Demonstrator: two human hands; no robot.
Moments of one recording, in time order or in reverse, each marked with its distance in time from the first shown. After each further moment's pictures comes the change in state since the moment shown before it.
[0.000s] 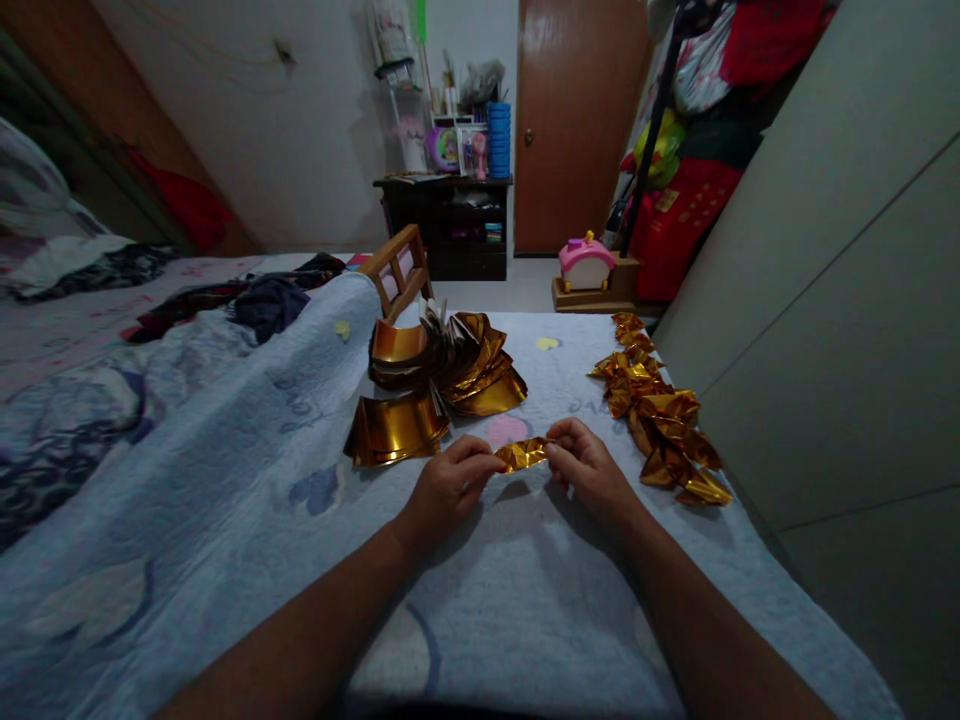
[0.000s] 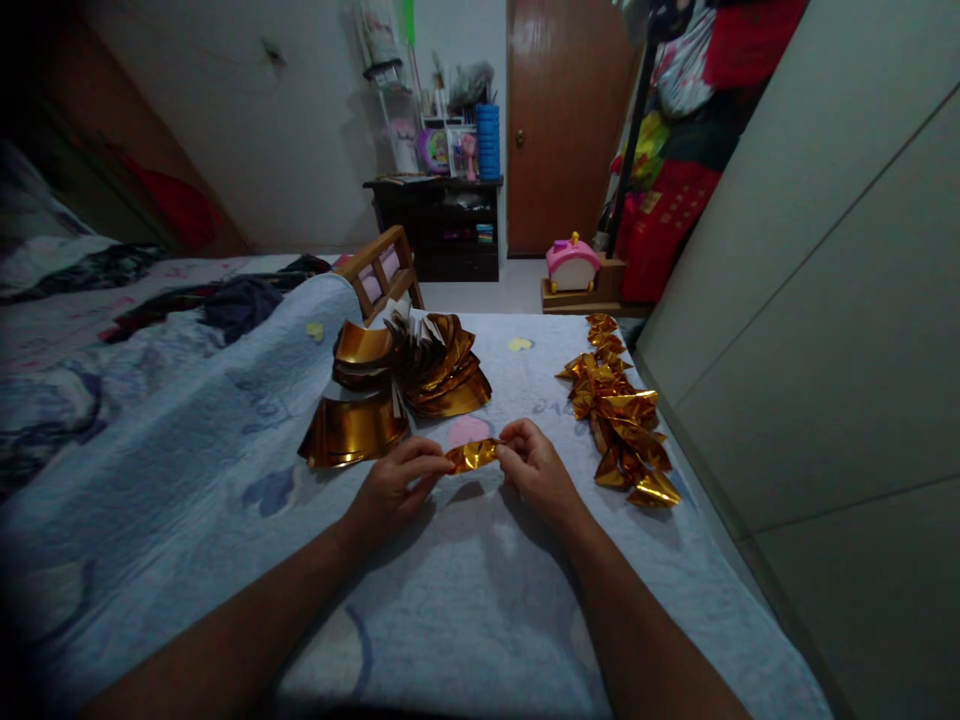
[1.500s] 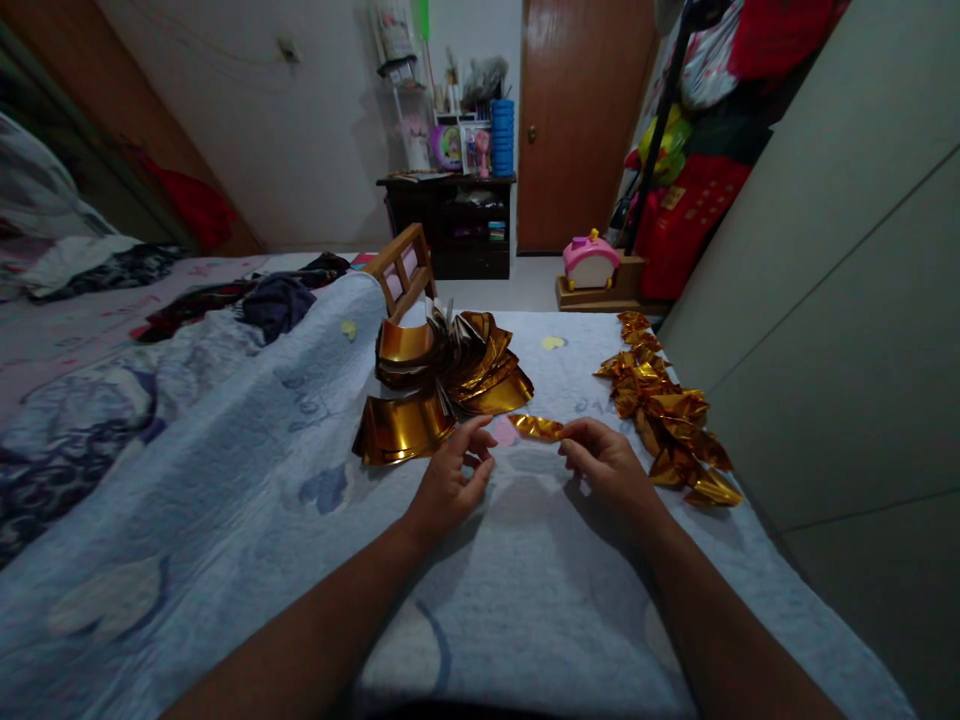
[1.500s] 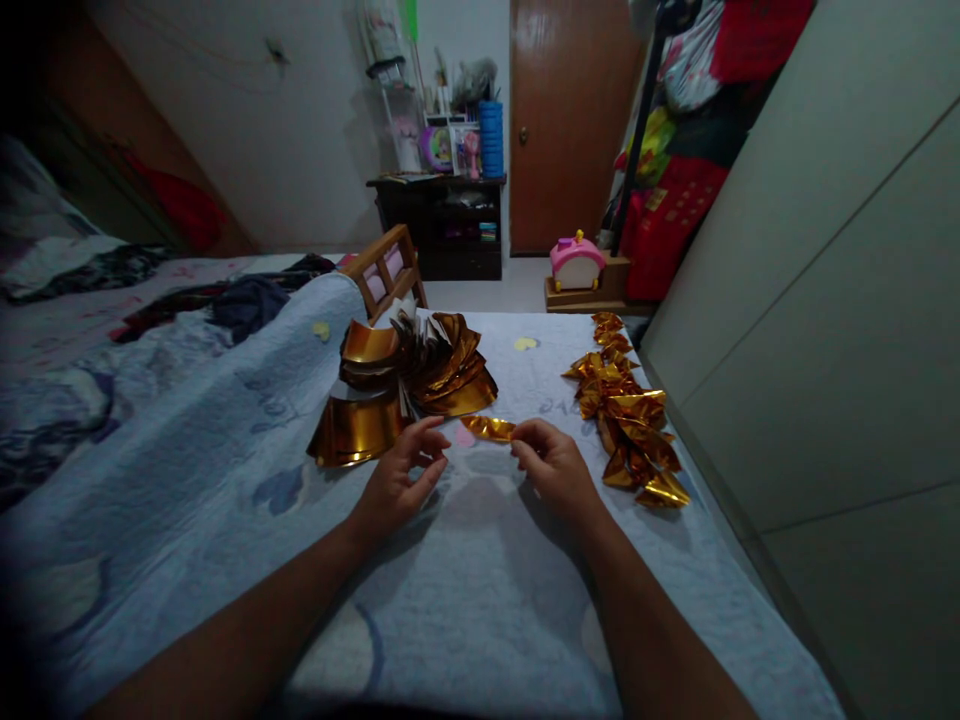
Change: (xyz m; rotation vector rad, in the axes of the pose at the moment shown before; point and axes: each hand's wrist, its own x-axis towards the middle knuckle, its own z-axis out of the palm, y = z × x) left_hand -0.002 0.000 0.003 -0.229 0.045 -0.409; right_hand 0.003 -0.001 -0.012 -0.128 0.071 -0.102
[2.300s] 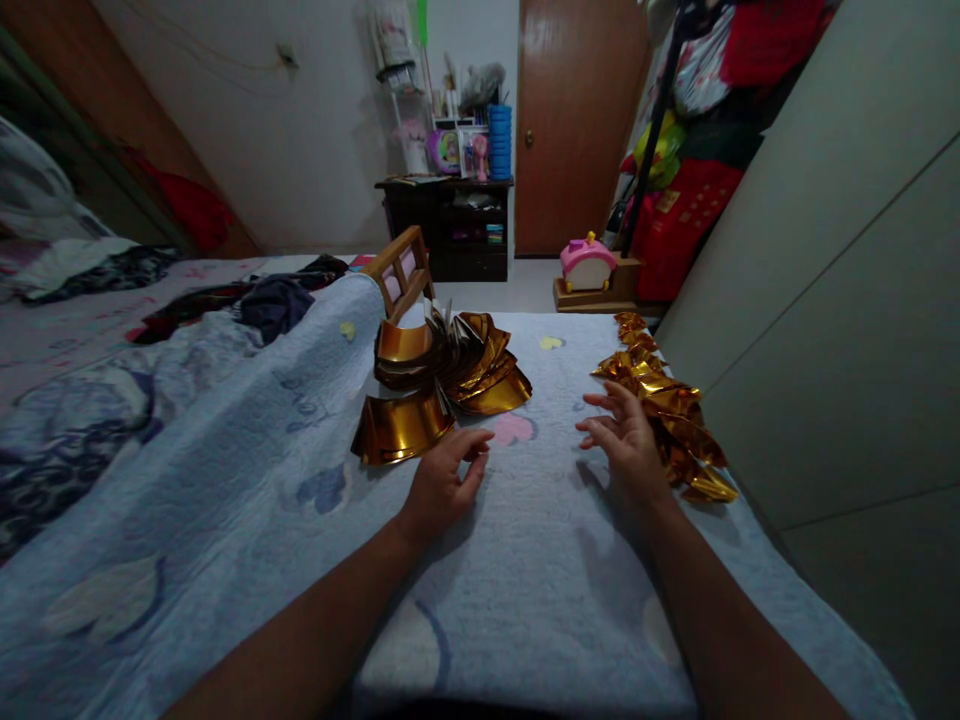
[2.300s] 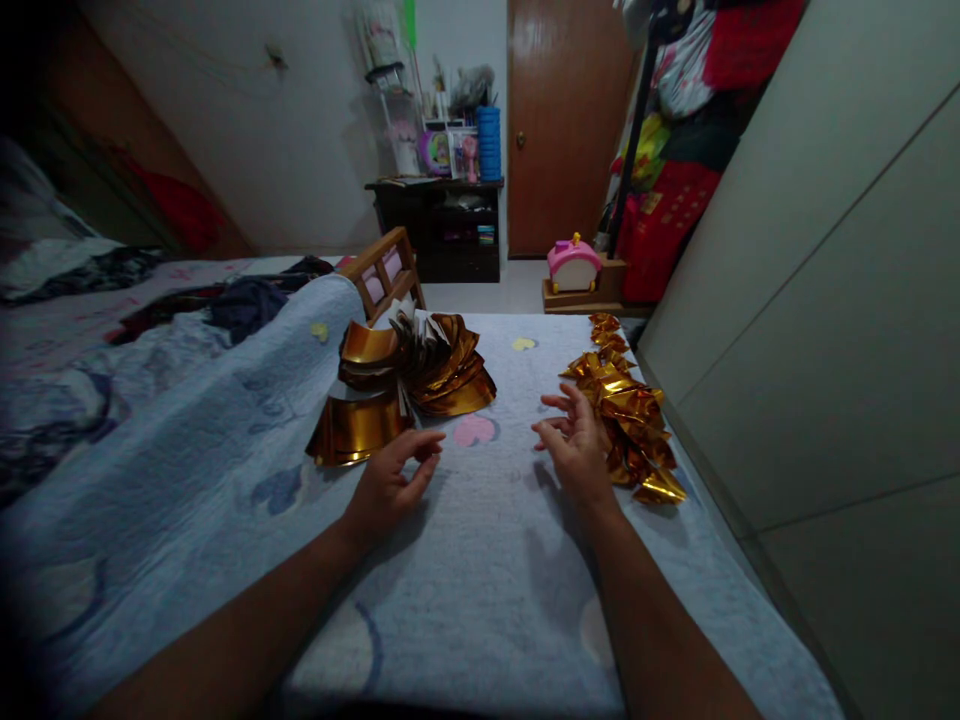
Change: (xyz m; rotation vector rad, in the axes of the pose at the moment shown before) left_hand 0.000 -0.002 -0.007 0.217 0.063 0.218; right_hand 0.009 0.009 -0.015 0.117 0.293 -0.100
